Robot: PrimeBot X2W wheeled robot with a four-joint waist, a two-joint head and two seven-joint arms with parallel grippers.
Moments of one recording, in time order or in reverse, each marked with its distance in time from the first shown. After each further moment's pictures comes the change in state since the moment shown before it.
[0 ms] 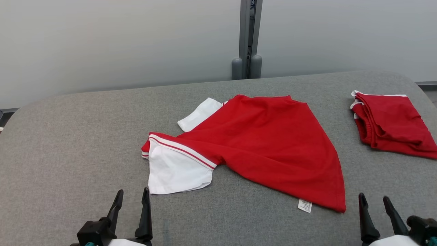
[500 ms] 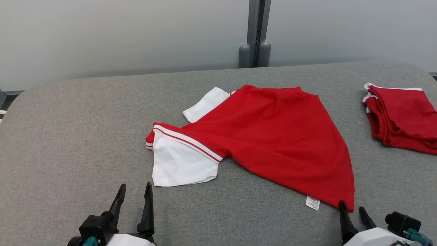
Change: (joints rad) left arm -0.029 -0.001 -0.012 0.011 0.007 -0.008 0.000; right arm -0.158 0.000 0.091 0.388 0.249 0.000 0.004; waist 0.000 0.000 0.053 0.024
